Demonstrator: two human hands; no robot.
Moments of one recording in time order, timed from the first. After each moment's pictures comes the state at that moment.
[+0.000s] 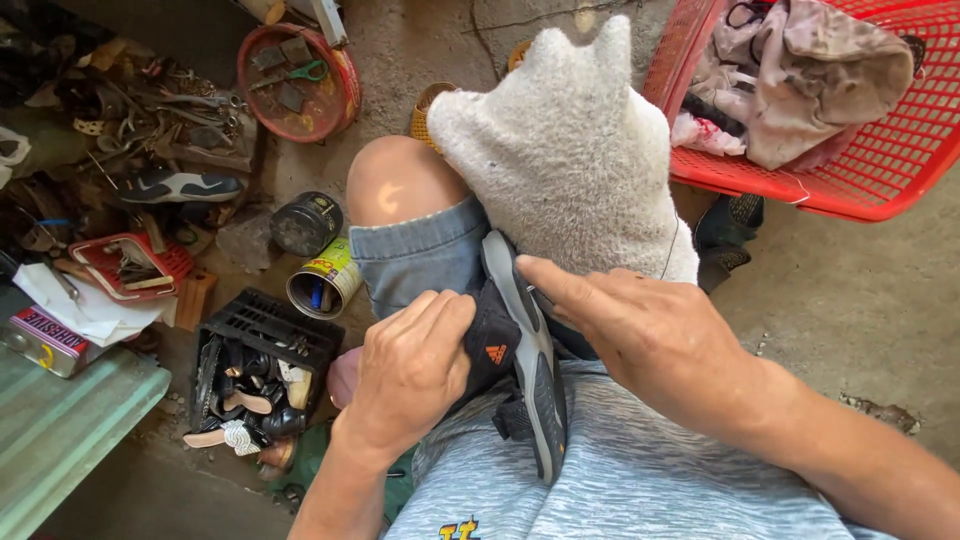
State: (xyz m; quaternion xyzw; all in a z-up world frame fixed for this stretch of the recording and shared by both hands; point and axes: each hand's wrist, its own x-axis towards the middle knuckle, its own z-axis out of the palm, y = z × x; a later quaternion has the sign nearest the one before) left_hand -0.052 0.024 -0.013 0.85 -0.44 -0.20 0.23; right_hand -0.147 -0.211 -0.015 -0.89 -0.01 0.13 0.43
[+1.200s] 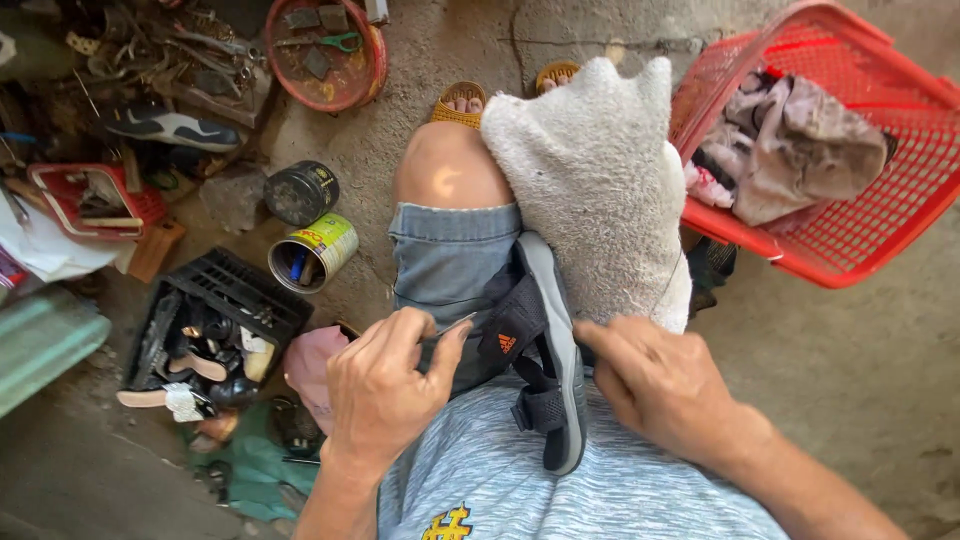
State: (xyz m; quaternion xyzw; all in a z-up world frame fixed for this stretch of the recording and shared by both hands) left_hand -0.082 0.053 0.001 0.95 -0.20 -0.13 0.19; right_hand -0.185 -0.214 -0.028 -0.91 -0.11 0.11 0.39
